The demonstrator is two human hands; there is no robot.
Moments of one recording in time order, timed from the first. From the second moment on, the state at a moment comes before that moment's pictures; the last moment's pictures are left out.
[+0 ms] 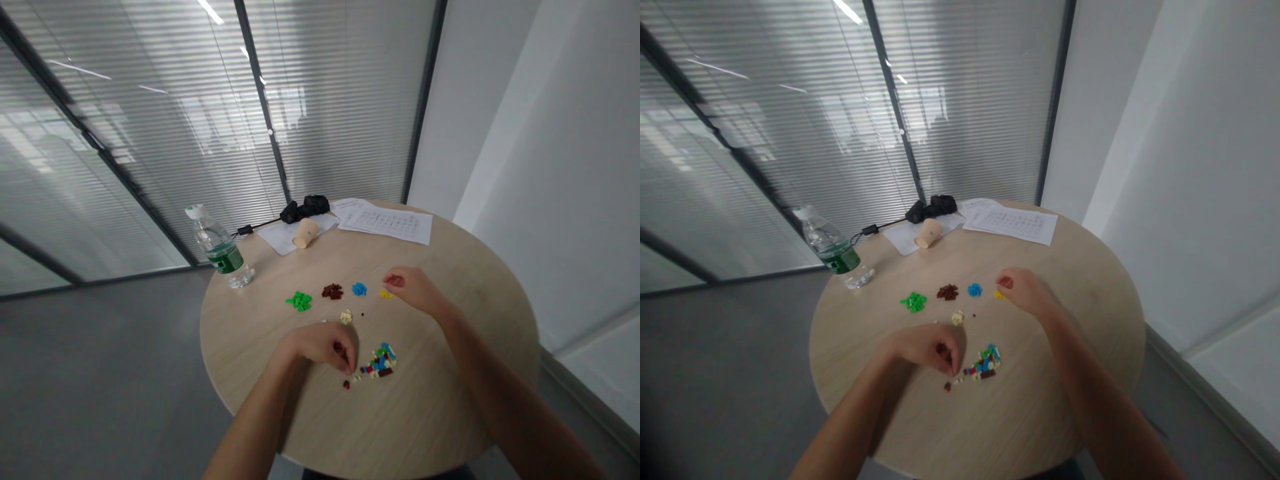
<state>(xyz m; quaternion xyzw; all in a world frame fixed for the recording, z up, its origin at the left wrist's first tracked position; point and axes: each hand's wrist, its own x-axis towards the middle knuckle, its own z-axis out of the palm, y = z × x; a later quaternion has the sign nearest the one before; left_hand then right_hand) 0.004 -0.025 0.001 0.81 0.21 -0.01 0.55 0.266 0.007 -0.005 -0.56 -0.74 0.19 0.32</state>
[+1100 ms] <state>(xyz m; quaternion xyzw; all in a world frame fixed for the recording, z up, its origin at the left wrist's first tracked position) 0.021 -0.022 0.017 0.69 0.40 0.36 0.49 0.252 0.000 0.006 -0.48 -0.77 0.11 0.41</state>
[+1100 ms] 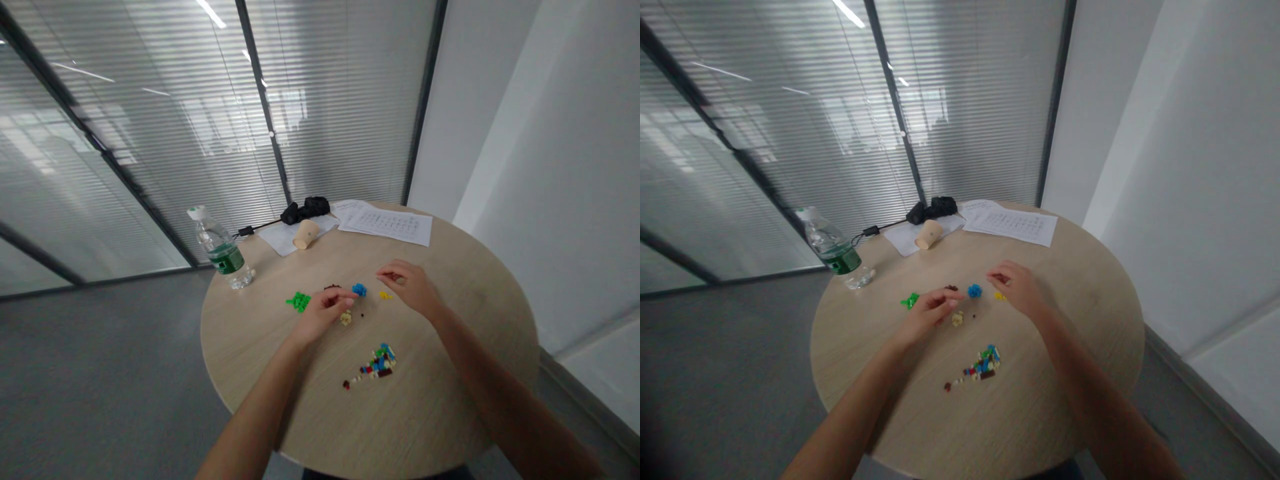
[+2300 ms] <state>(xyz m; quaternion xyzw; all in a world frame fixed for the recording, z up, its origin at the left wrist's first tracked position) 0.026 -0.030 0.003 0.87 0.24 0.15 0.41 0.273 0.013 -0.014 -0.58 -0.75 0.23 0.23</state>
